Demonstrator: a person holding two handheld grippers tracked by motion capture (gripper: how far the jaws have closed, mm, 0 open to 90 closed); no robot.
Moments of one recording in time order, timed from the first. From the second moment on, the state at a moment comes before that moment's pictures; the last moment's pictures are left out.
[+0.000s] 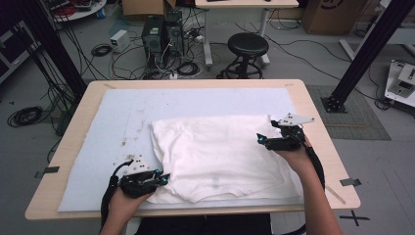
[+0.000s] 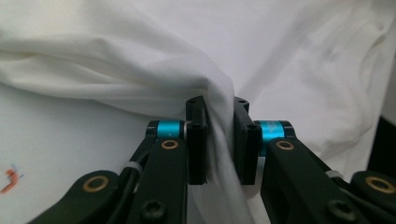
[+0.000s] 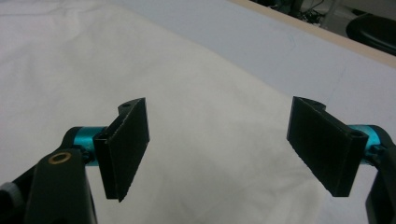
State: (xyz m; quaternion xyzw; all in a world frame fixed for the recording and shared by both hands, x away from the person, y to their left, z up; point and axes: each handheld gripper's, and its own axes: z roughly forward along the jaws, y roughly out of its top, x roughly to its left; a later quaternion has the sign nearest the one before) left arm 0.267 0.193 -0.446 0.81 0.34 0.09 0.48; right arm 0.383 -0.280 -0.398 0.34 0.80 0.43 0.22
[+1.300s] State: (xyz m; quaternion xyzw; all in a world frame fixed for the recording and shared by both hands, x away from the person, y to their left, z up) left arm 0.268 0.211 -0.453 0.79 0.36 0.06 0.49; right arm 0.451 -0.083 -0.373 0.22 0.87 0.42 0.11
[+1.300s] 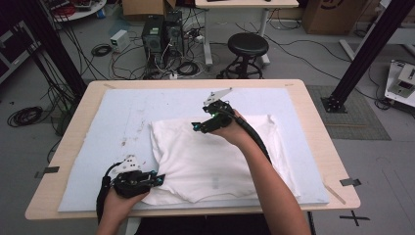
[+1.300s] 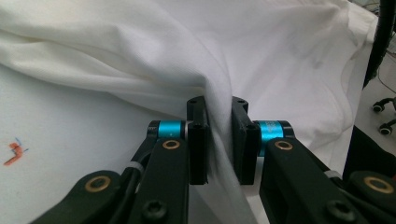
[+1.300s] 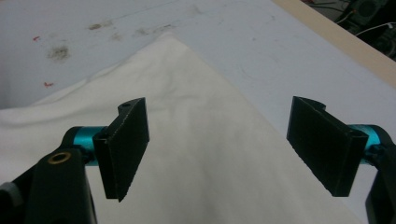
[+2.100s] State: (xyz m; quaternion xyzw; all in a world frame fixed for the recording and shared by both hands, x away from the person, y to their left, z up) left arm 0.269 0.210 -0.454 0.79 0.36 0.06 0.49; right arm 0.494 0.005 -0.437 0.21 0.91 0.36 0.07
